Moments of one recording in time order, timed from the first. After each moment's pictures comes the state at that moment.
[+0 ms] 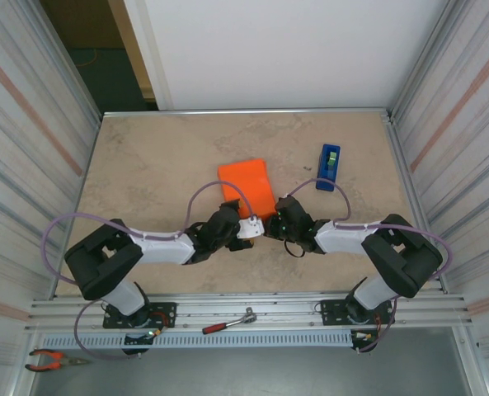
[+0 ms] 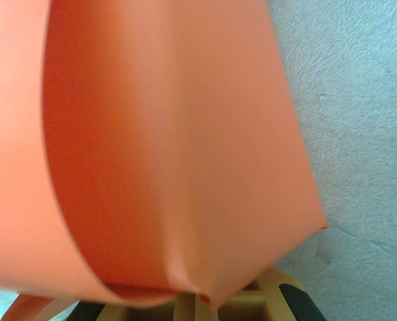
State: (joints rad) left arm -0.94 1.57 0.61 0.34 -0.24 0.67; right arm 0.74 1.52 0.56 0.15 -0.03 0.91
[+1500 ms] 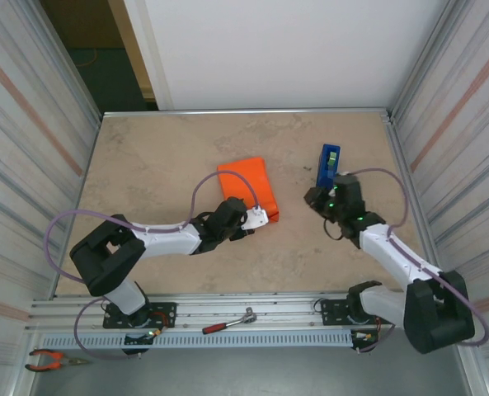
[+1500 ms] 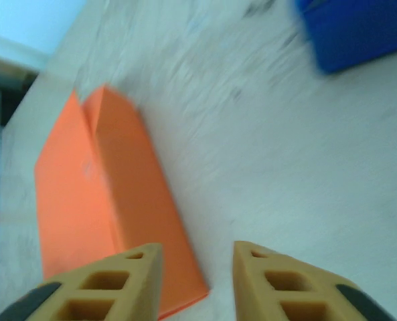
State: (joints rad) left arm -0.91 1.61 0.74 0.17 -0.25 0.60; right arm 0.21 1.11 0.58 -0.13 -0.18 0.85
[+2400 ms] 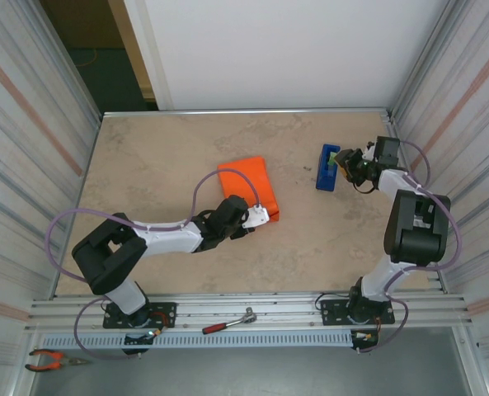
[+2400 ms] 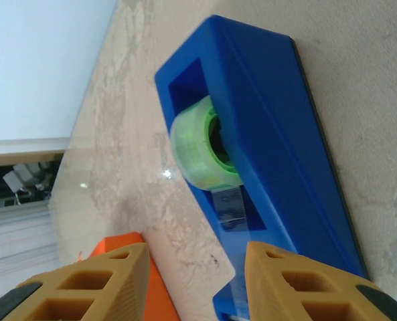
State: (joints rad) left arm -0.91 1.62 0.77 0.15 -0.25 0.59; right arm -0.18 1.72 1.04 -0.12 -0.56 0.79
